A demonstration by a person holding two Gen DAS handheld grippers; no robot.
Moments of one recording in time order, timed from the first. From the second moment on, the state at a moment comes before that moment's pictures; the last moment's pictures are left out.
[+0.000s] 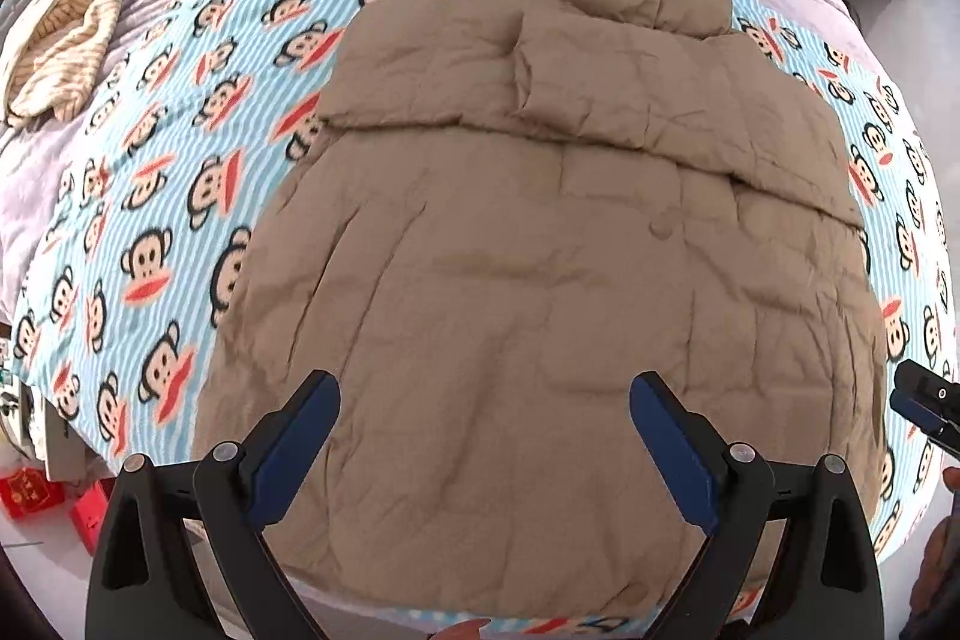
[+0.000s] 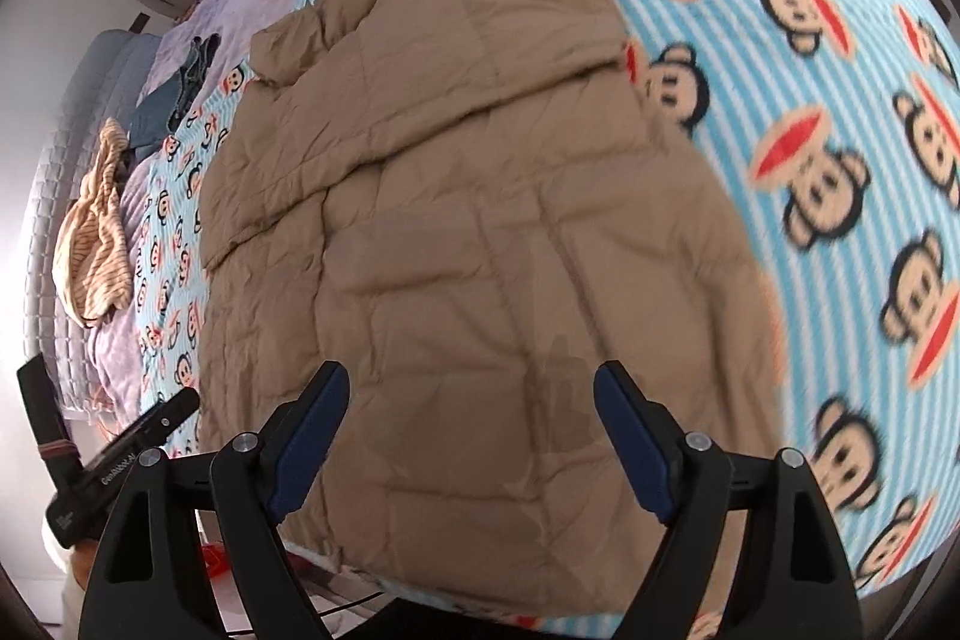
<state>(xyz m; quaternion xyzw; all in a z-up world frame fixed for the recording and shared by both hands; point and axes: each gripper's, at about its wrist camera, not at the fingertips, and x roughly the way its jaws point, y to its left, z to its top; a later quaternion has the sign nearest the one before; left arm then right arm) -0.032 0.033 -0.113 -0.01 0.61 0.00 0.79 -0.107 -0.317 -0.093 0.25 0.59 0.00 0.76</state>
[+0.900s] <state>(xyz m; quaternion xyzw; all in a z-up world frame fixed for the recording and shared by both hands) -0.145 0.193 -0.169 -0.22 0.66 -0.08 0.72 -0.257 -0.348 -0.158 0.53 0.54 -0.10 0.65</state>
